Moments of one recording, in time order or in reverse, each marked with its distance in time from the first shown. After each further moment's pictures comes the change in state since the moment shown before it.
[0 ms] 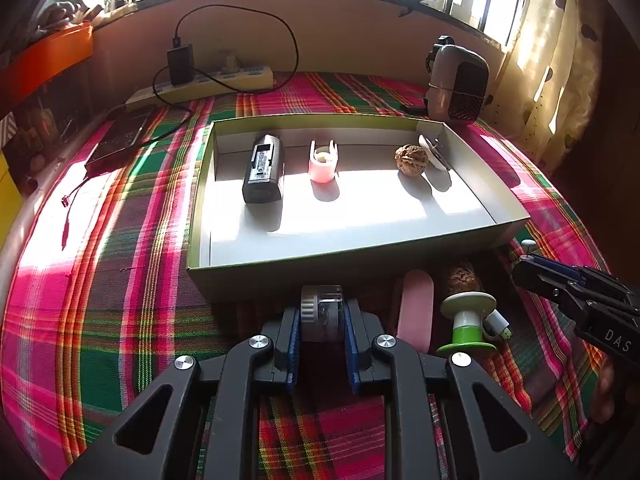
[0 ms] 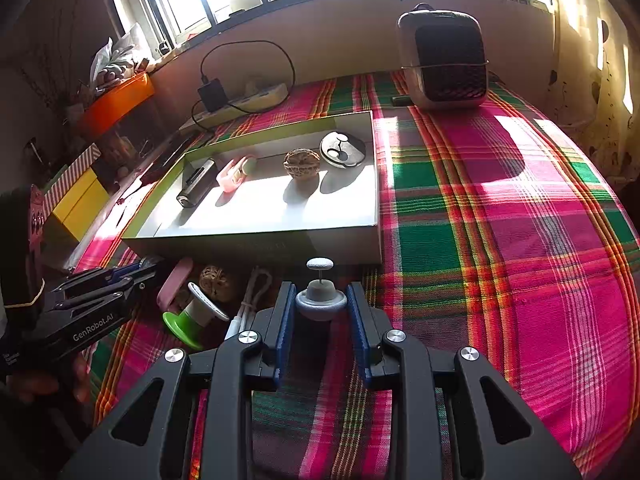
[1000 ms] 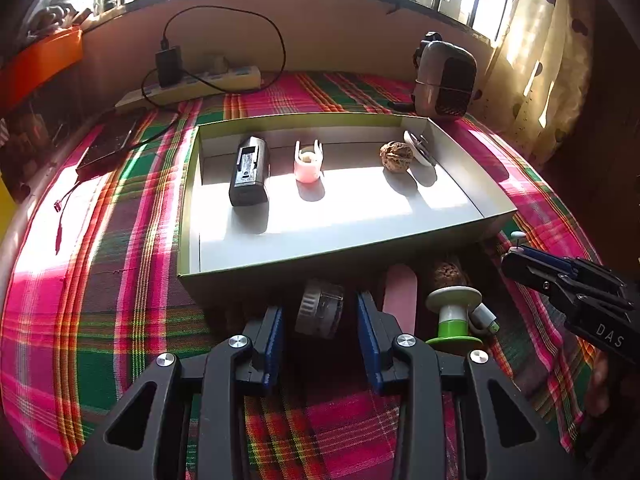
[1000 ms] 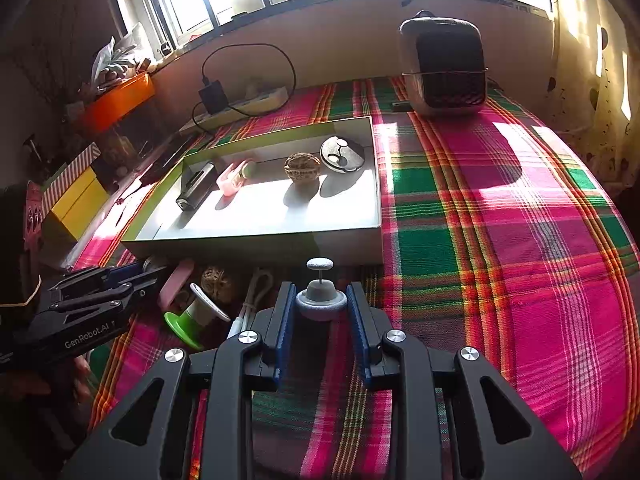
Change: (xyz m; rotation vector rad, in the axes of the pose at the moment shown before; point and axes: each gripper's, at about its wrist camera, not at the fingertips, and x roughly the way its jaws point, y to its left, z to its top) left arm -0.002 -0.006 0.000 0.025 0.008 -0.025; right arm -0.003 0.003 0.000 -0.012 -0.012 -0.011
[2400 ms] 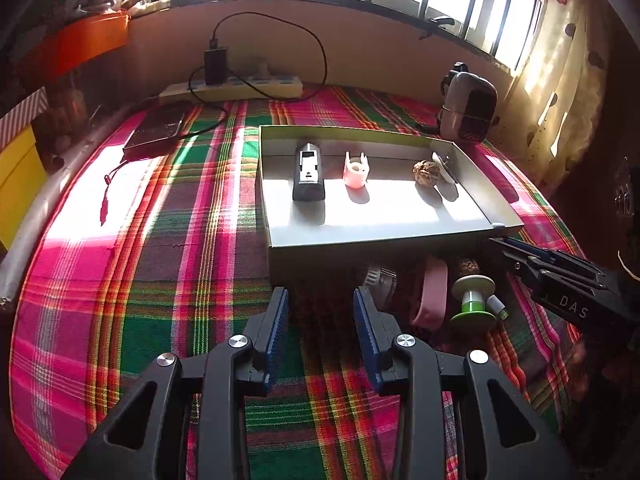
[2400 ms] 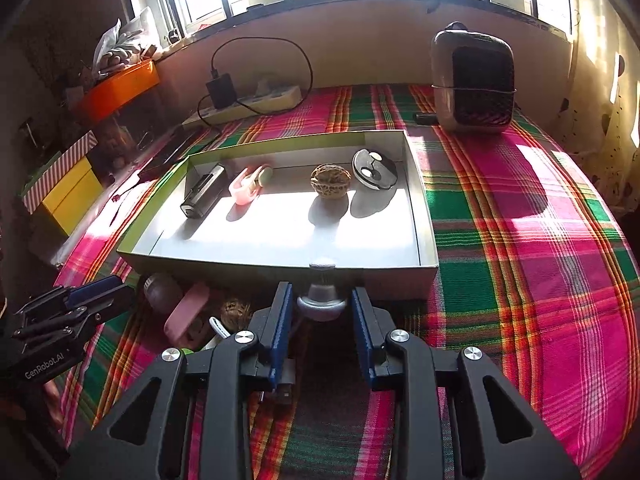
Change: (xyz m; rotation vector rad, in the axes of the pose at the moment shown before) left arm -0.030 0.031 -0.016 -0.092 -0.052 0.025; right arm 0.020 0.031 0.016 -0.055 -0.001 -0.032
